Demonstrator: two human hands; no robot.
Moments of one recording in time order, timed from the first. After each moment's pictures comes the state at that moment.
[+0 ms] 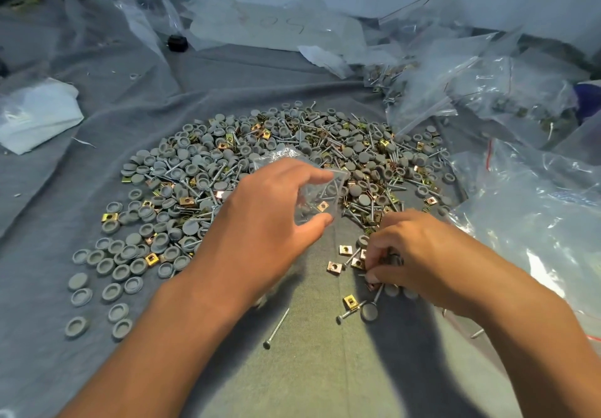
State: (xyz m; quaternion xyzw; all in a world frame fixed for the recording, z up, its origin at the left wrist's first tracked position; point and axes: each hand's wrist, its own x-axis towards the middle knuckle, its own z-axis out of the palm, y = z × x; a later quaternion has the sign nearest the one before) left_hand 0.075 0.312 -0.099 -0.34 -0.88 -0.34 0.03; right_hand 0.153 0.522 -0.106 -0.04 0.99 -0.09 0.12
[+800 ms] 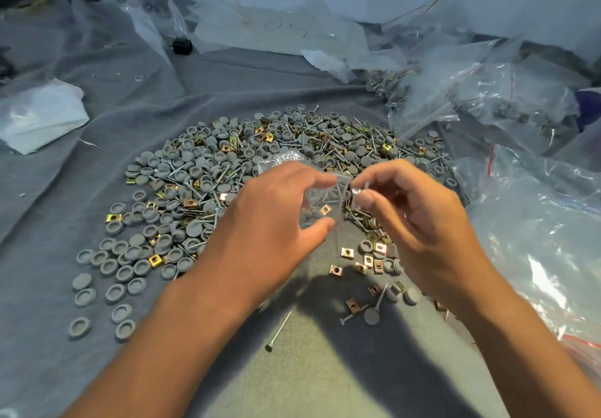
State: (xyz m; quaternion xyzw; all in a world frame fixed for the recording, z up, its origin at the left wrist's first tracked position) left_hand 0.074 0.312 -0.100 -0.35 -0.87 -0.34 0.03; right_hand 0.142 0.497 -0.106 -0.07 0.89 -0.40 -0.22
